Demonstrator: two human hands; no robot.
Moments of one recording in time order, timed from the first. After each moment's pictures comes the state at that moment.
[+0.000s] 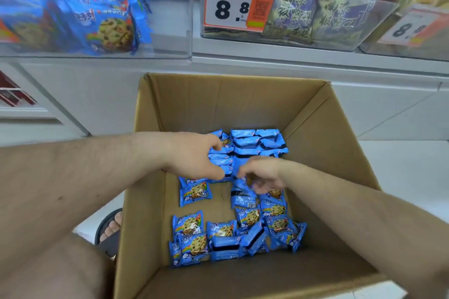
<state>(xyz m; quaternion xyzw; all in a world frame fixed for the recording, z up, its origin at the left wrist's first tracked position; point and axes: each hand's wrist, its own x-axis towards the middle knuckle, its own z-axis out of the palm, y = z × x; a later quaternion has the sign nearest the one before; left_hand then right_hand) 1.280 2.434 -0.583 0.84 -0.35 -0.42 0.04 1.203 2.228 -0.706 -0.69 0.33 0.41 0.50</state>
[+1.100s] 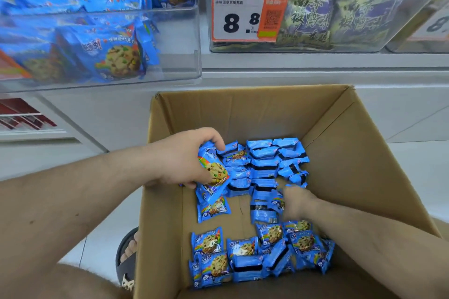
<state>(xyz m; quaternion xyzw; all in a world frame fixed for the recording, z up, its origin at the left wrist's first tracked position) 1.309 2.457 -0.592 0.82 -0.23 -0.41 0.33 1.178 2.198 -0.783 -0.89 0.20 0.41 0.04</state>
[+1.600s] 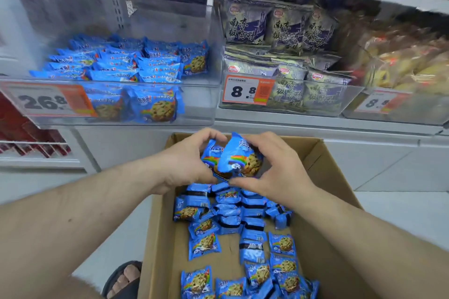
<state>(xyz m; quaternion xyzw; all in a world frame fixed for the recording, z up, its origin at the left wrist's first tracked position) 1.300 2.473 -0.537 0.71 -0.23 -0.34 0.57 1.217 2.280 -0.553 -0.93 -0.12 -0.26 0.25</state>
